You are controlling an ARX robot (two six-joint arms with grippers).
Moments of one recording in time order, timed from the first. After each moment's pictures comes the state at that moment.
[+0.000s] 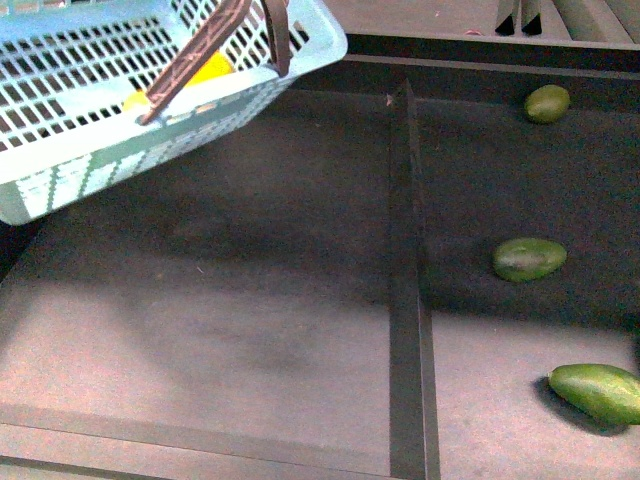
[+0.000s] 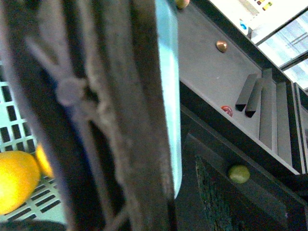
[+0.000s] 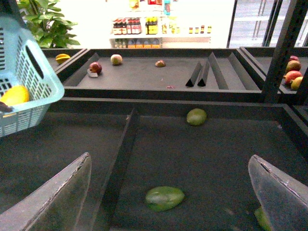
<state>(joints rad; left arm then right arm) -0.36 1.99 1.52 0.01 -0.25 -0.82 0.00 0.00 0.02 0.00 0.00 0.00</state>
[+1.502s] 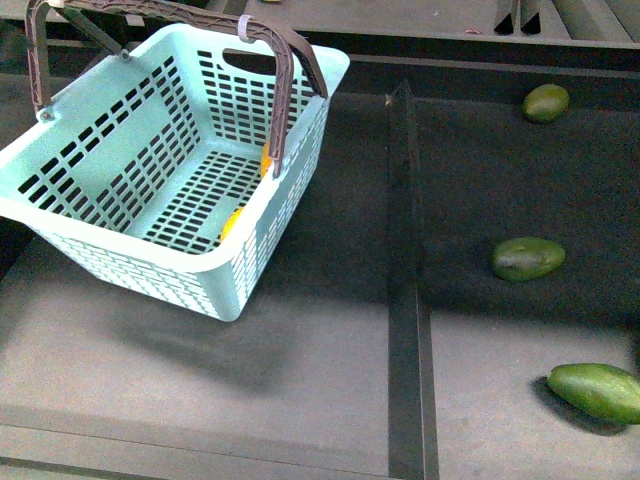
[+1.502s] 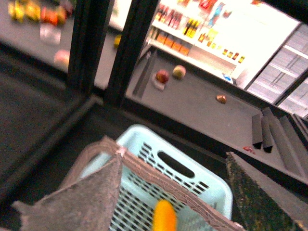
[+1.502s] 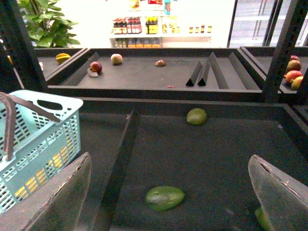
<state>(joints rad) -0.09 1.52 0.72 0.77 -0.08 -0.33 0.00 0.00 0.02 0.00 0.00 0.00</state>
